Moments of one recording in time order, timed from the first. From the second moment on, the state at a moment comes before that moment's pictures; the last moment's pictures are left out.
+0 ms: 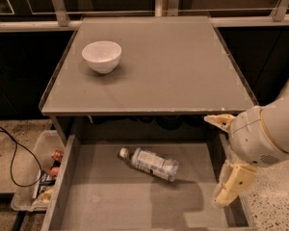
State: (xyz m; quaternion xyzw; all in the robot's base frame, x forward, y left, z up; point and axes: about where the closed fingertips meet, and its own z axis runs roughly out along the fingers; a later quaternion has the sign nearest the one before) arm 0.366 -0.155 0.837 -0.63 0.73 0.12 0.24
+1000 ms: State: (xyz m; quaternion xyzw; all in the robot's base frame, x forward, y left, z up) arm 0.404 -0.106 0.737 -0.59 0.71 0.19 0.35
